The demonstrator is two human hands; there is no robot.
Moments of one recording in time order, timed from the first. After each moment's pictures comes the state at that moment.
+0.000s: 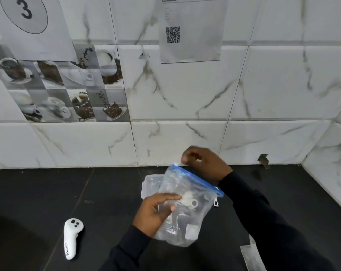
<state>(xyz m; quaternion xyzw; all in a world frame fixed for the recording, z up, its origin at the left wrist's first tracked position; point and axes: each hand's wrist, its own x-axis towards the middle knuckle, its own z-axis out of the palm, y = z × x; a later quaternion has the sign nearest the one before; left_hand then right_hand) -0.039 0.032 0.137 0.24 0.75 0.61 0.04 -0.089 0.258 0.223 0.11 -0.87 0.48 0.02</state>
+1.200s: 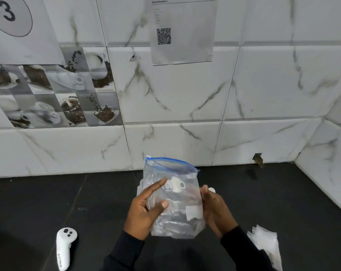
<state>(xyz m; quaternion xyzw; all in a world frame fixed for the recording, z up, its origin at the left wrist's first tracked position) -0.046 0.029 0.147 0.19 0.69 0.70 0.03 -0.002 0.246 0.143 -0.07 -0.57 0.82 0.01</state>
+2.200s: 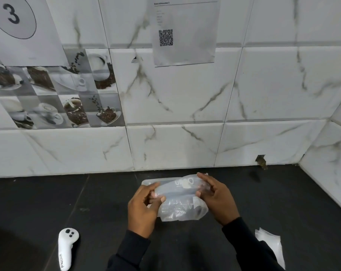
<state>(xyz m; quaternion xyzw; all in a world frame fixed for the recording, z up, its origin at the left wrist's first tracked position) -0.058 0.042 0.134 0.11 0.76 0.63 -0.11 -0.029 0.268 0.141 -0.05 -0.82 0.55 0.13</state>
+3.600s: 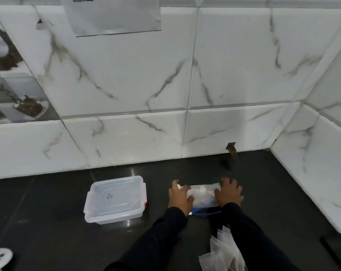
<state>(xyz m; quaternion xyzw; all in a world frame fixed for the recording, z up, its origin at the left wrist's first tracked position) -0.119 0.316 -0.002 0.17 0.90 0.37 0.16 -0.080 0.505 -0.007 -0.40 -0.89 0.22 -0.03</state>
